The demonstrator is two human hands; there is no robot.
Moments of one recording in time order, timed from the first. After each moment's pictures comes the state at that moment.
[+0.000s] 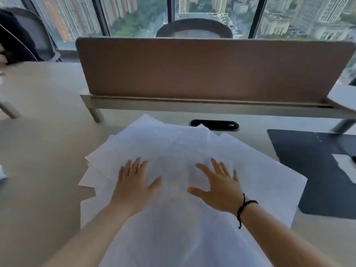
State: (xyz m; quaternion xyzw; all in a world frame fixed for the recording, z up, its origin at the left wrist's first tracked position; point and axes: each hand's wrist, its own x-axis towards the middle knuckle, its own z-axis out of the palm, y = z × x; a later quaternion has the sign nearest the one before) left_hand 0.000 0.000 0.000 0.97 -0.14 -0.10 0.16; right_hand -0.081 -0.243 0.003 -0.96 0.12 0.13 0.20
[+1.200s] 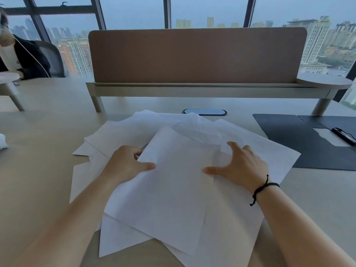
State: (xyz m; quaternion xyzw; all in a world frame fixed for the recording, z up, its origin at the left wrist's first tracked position) left_hand -0.056 0.018 -0.036 0.92 -0.12 -0.05 0.37; right_hand -0.178 -0.265 -0.028 -0.95 0.26 -0.04 0.18
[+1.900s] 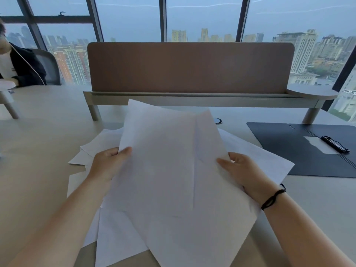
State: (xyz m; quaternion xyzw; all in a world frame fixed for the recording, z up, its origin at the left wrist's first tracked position) left_hand -0.037 0.032 -0.038 0.75 0.00 0.00 0.66; right_hand -0.181 -0.277 -0.028 -0.78 0.20 -0.10 0.58
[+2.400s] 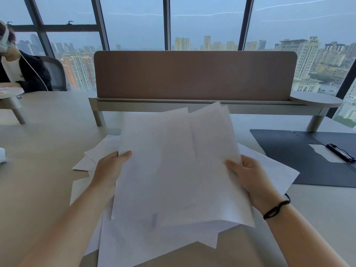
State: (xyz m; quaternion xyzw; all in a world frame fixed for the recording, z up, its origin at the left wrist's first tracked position) left_hand -0.041 0.031 -0.026 0.70 0.04 -0.03 0.71; right_hand -0.182 -0.276 -0.021 -0.73 0.20 -0.17 0.64
